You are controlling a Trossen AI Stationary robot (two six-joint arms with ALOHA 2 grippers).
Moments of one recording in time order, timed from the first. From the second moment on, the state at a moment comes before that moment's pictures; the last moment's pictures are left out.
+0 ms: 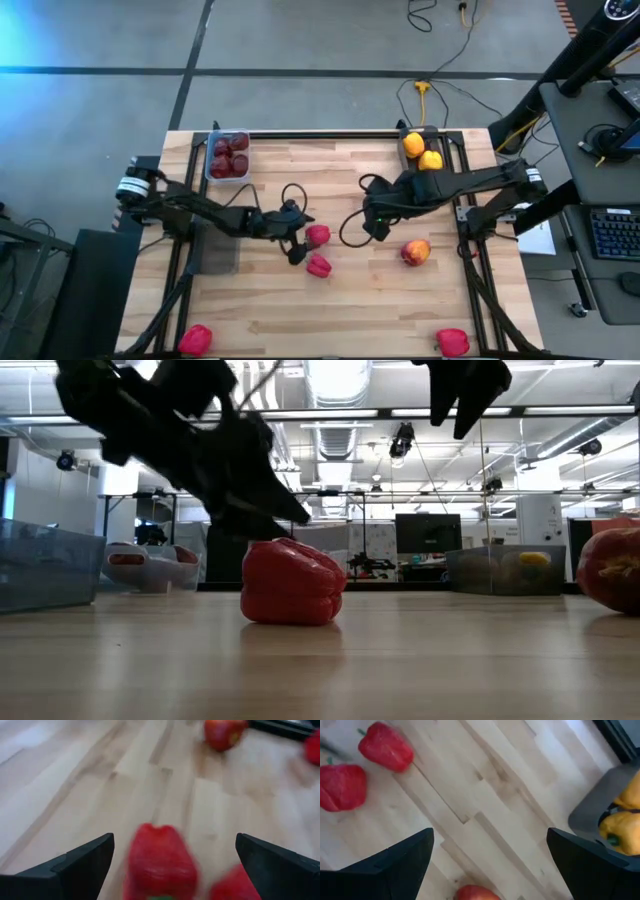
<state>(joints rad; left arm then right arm) -0.12 1.61 0.64 0.44 -0.21 -0.35 0.16 1.59 1.59 -1.37 0.33 0.78</state>
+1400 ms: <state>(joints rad) -0.13 1.22 0.67 -0.18 -0.23 -0.51 0.16 1.57 1.59 -1.32 0.29 0.79</state>
